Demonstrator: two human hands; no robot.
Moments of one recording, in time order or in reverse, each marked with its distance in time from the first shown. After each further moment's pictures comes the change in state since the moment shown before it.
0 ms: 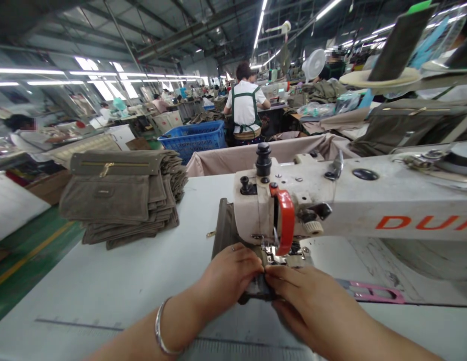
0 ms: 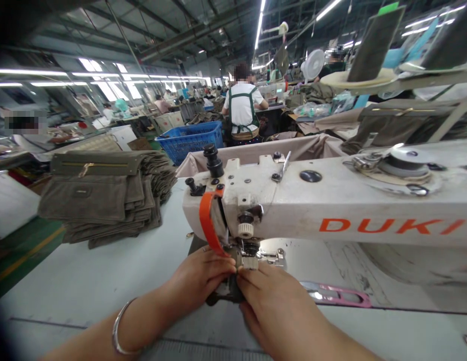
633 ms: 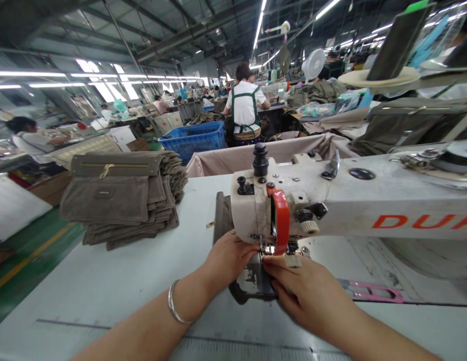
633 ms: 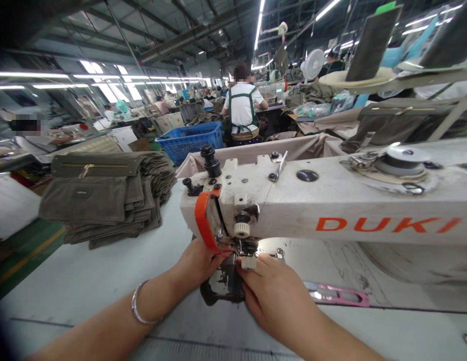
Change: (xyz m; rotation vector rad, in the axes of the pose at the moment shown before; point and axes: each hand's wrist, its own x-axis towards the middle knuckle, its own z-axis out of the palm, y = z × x) left_hand 0.020 -0.016 0.000 0.159 0.077 -0.141; right_hand 0.005 0.017 0.014 0.032 0.116 -0.018
